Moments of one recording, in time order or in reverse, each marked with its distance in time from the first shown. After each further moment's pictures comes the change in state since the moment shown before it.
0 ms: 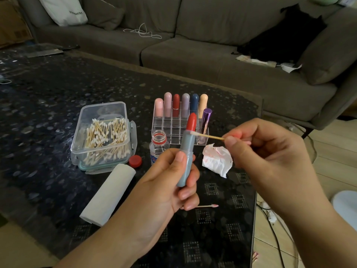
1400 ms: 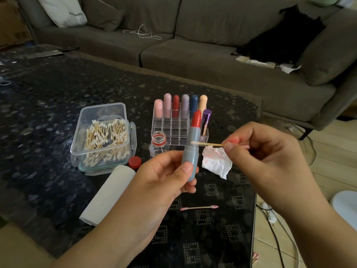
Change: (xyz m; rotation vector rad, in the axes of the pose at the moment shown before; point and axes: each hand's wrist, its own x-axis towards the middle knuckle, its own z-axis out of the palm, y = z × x) left_hand 0.004 0.002 -0.002 0.135 0.121 0.084; right_hand 0.002 0.003 -0.004 -0.056 -0.035 0.017
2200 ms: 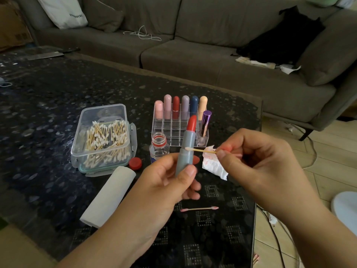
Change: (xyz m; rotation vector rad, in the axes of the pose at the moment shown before) left_hand 0.001 -0.005 -0.001 0.077 0.002 -0.019; right_hand -0.001 0.003 0.004 -0.049 -0.065 0.011
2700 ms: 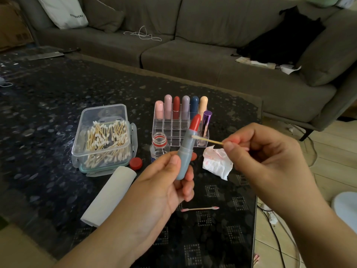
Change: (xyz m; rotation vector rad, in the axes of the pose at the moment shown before) left_hand 0.003 0.000 0.002 -0.268 0.008 -0.060; right_hand 0.000 -0.001 -0.002 0.003 0.093 -0.040
